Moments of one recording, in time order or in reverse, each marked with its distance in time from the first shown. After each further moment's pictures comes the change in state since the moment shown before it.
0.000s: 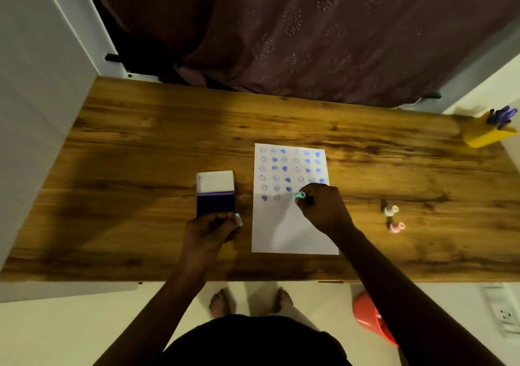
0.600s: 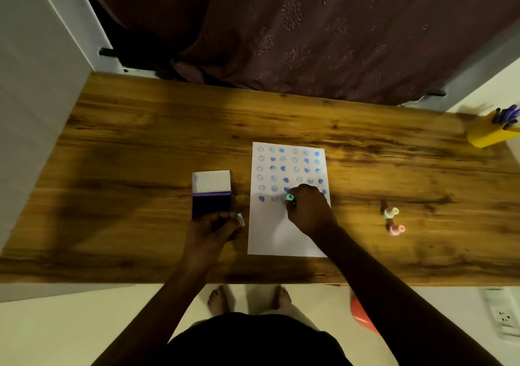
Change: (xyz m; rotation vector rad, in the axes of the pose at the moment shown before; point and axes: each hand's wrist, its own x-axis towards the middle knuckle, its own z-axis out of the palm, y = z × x) left_hand 0.007 0.001 0.014 0.019 -0.003 -0.018; right_hand 0.009 -0.011 0.024 -0.075 -0.082 -0.023
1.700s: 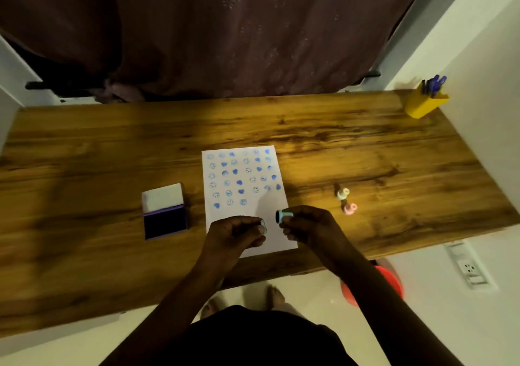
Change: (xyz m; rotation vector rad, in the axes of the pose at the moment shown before) left_hand -0.021 0.011 0.110 0.027 -0.321 -0.090; right_hand -0.104 0.073 -0.055 1.421 -0.105 0.327
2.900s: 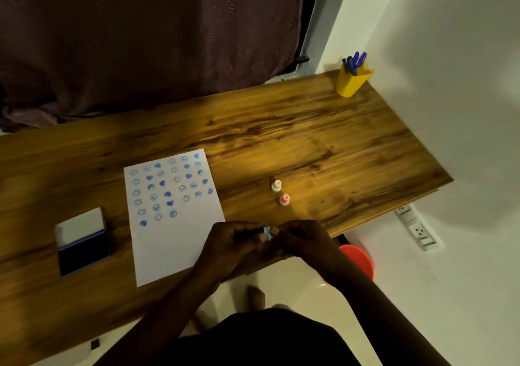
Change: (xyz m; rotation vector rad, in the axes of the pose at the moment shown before) left_hand 0.011 -0.015 0.130 0.408 -0.313 0.135; right_hand -0.056 0.016 -0.125 -0.061 0.048 -0.082
